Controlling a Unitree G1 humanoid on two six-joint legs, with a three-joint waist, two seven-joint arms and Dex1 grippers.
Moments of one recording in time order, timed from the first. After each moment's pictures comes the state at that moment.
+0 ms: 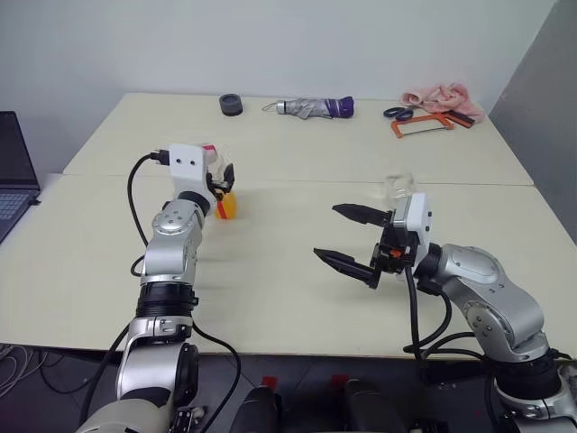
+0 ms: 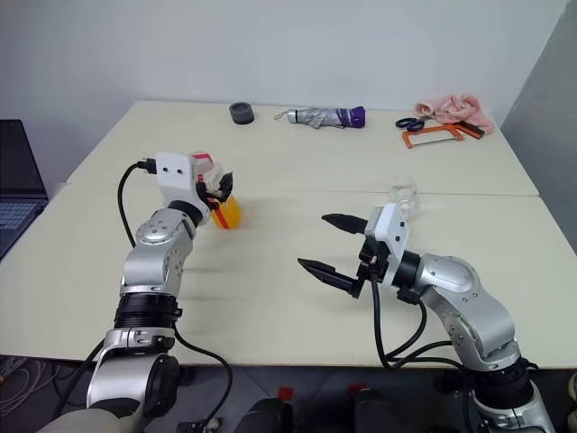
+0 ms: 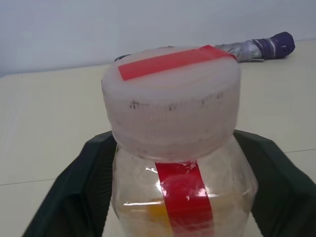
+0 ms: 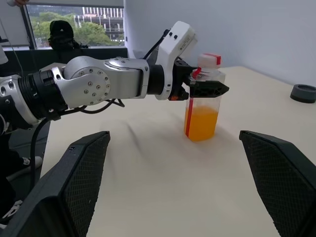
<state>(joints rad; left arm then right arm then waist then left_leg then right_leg) -0.68 0.33 0.18 0.33 -0.09 0.29 -0.18 -0.32 -0.48 0.10 -0.48 0.53 0.47 0.76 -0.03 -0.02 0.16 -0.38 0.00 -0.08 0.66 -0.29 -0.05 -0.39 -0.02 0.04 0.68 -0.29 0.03</state>
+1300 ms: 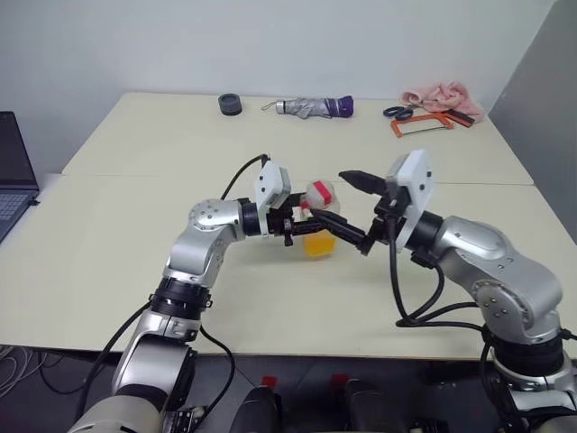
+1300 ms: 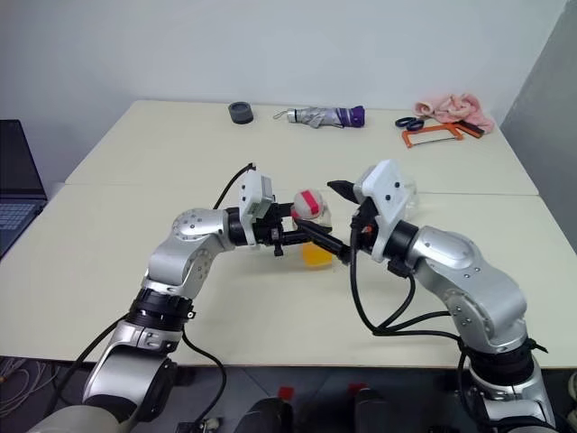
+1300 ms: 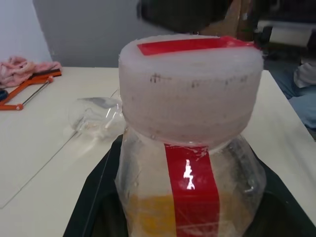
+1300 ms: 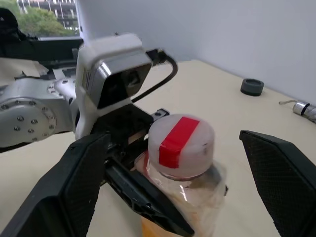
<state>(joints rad) -0.72 0.36 -0.13 0.23 -0.35 0.20 -1.15 -0.50 -0.46 0.11 -0.58 0.57 0.77 0.45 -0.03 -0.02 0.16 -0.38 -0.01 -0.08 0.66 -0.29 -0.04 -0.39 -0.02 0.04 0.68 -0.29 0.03</state>
